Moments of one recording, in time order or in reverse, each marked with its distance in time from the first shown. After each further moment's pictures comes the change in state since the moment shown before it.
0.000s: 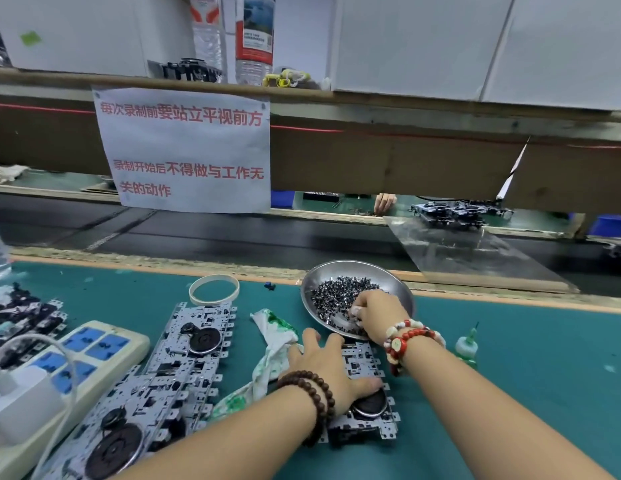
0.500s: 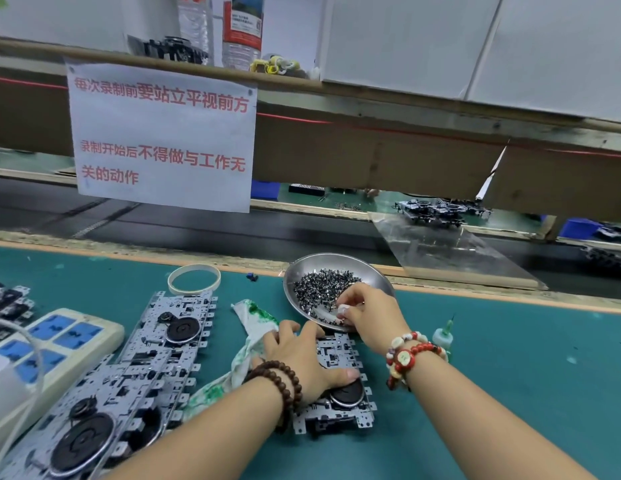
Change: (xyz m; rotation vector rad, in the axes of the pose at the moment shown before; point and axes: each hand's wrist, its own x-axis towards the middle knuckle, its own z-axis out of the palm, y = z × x) left_hand 0.004 -0.009 0.003 -0.054 0.063 0.029; right_hand -0.038 0.005 -0.009 0.239 0.076 -0.102
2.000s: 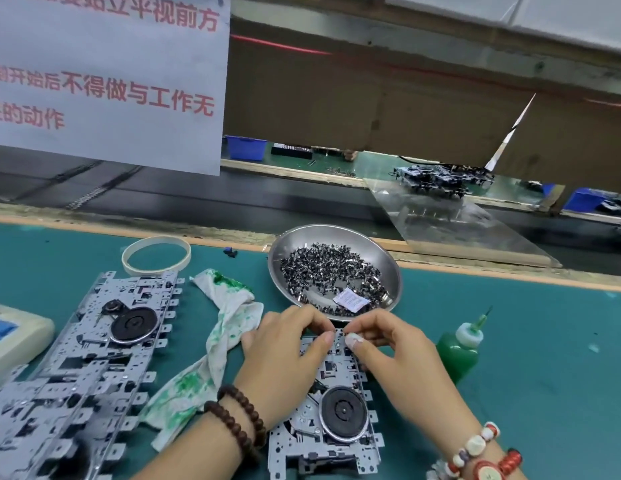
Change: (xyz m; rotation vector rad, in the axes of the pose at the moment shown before) left_hand 0.009 -0.012 0.006 -0.331 0.233 0.269; right_hand -0.045 0.034 0.010 0.202 0.054 -0.052
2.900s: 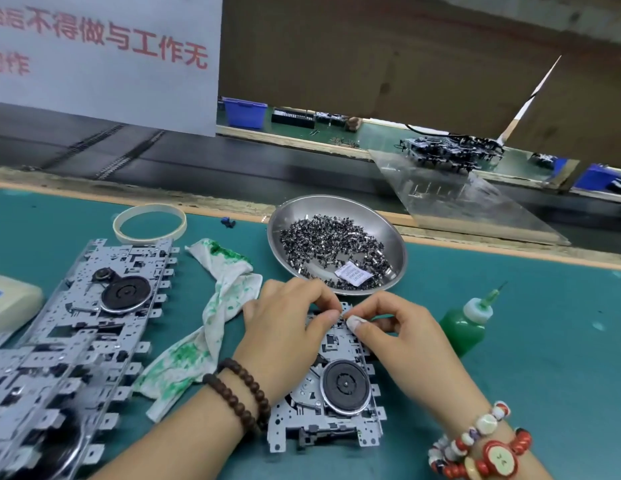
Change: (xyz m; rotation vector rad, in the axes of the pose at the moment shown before) left_hand 0.001 0.001 0.002 0.035 -0.003 0.041; right_hand -0.003 -0.001 0.000 0.002 -0.035 0.097
